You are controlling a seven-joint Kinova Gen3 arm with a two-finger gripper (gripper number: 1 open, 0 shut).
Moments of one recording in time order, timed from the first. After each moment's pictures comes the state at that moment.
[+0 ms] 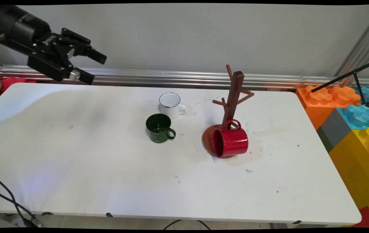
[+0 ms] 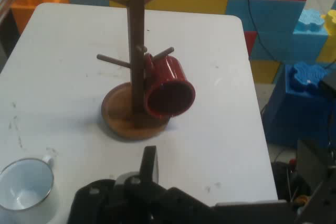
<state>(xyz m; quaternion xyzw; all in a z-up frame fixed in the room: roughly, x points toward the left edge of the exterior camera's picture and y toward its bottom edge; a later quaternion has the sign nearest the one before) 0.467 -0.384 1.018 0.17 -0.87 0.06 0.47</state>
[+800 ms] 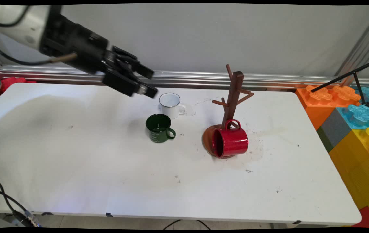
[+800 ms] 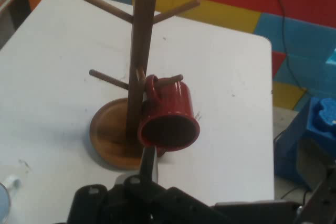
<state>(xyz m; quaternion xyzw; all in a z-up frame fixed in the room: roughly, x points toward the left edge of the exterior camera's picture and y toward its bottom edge) 0.337 -0.388 0.995 0.26 -0.85 0.06 0.45</state>
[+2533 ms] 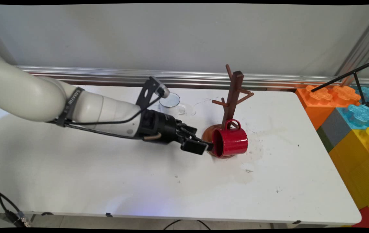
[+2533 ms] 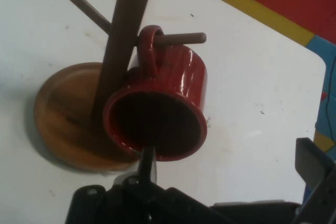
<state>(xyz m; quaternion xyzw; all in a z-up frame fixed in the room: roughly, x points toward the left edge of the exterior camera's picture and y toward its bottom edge) 0.208 -0.375 0.818 0.40 -0.79 0.05 0.47</state>
